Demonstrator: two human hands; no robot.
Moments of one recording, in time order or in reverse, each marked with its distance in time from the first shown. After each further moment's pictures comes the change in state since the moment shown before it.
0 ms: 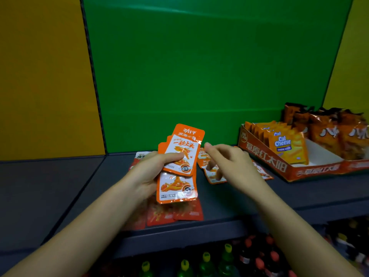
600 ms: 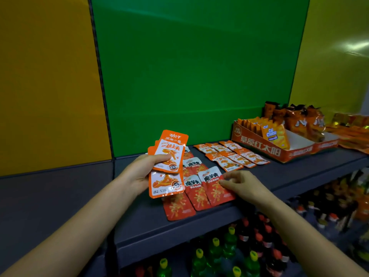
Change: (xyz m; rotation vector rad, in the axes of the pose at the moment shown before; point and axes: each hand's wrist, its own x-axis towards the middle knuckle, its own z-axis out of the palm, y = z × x) left_hand -0.003 0.012 -0.116 0.051 -0.119 -0.073; right_hand -0.047 -0.007 0.065 -0.100 -0.057 0.442
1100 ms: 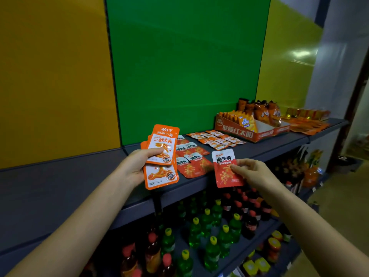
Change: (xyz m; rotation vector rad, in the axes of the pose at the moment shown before) left_hand -0.094 -0.011 -0.068 -0.032 -0.113 0.004; right_hand -0.154 -0.058 0.023 0.372 0.298 0.157
